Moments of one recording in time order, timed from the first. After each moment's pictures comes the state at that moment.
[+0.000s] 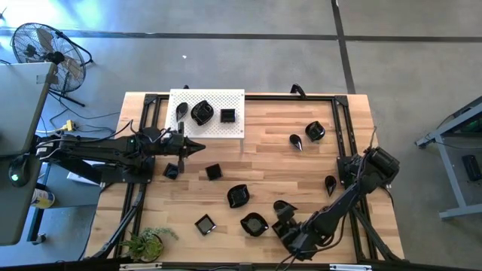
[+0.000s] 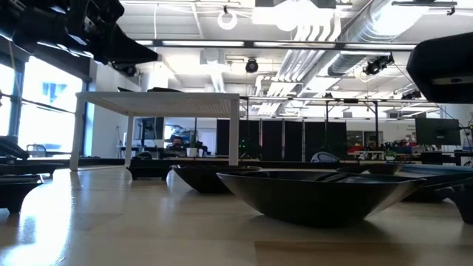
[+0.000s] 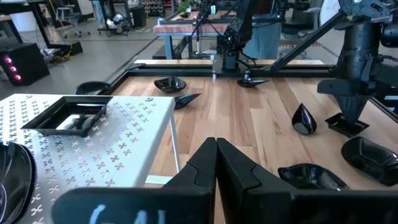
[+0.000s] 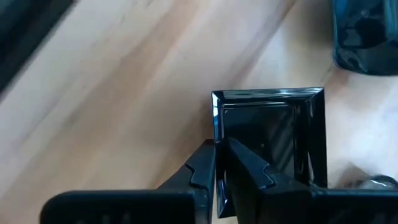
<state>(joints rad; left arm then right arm) 0.08 0.64 0.31 0.20 -0.02 0.04 0.82 1.90 1.12 -0.44 0.21 0.18</state>
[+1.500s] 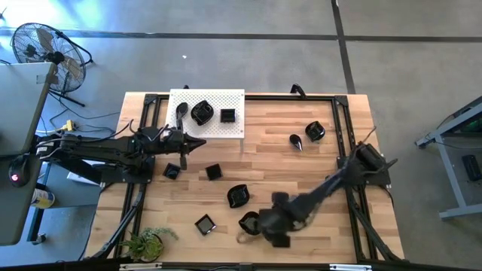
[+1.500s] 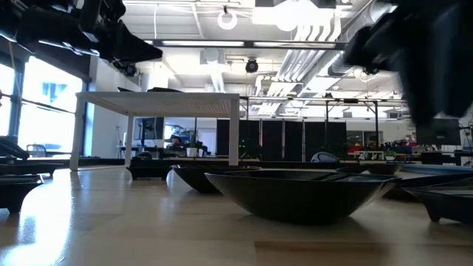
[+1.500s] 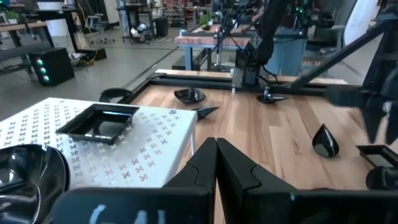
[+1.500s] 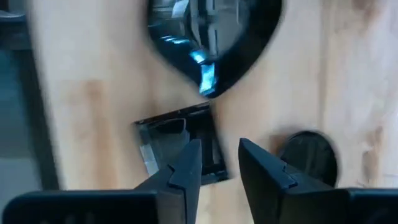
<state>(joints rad) 0.08 0.66 0.31 0.27 -0.11 0.00 0.57 1.96 1.47 -0.86 0.02 0.63</state>
